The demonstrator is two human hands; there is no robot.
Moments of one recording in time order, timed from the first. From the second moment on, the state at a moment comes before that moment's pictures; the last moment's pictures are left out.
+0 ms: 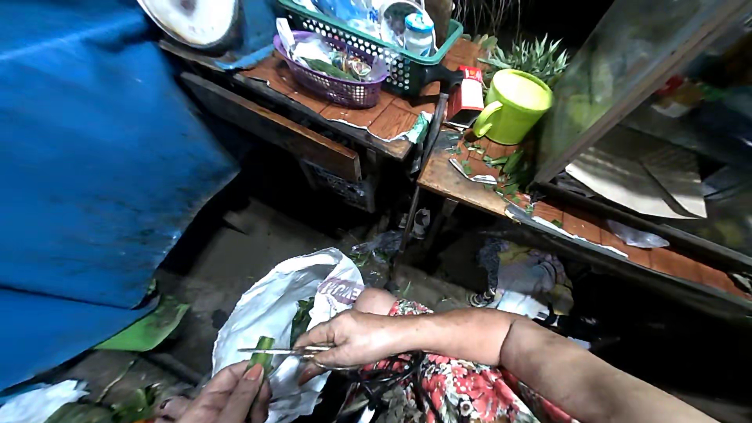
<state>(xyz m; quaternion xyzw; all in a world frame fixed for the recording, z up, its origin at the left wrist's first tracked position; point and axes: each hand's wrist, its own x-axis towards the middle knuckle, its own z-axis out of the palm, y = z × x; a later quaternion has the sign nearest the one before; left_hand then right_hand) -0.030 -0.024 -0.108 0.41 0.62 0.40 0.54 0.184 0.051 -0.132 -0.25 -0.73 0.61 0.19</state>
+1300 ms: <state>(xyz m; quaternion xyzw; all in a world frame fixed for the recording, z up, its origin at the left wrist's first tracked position) -0.008 -0.024 -0.108 0.50 0.63 0.31 0.51 0.176 0.060 -0.123 -0.34 -0.62 0.61 0.36</state>
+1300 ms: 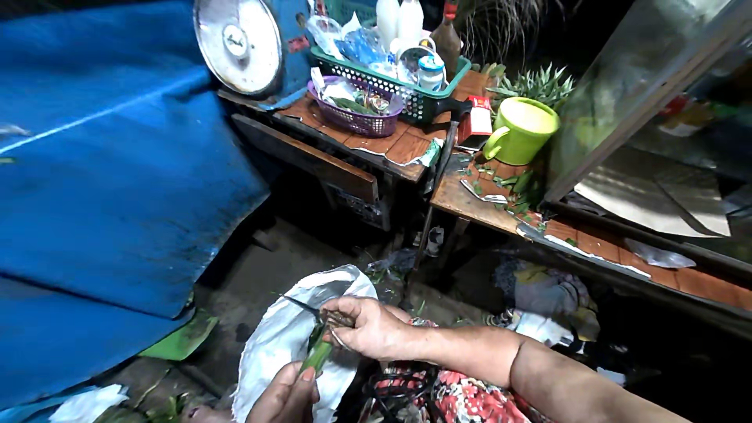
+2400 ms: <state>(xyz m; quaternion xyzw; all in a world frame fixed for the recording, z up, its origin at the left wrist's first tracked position) -0.001 -0.023 -0.109 0.51 0.64 0.32 0.48 0.174 0.055 -0.132 -0.31 -0.64 0.61 0.36</state>
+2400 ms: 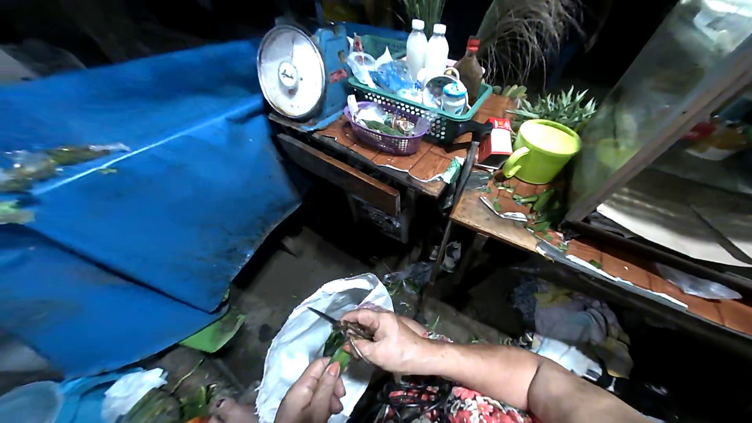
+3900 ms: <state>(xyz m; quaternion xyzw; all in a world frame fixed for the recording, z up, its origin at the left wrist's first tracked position) 0.004 -0.003 -0.091 0.45 0.69 0.43 0.37 0.200 0.082 -0.281 -0.46 -0.75 0.49 0.03</state>
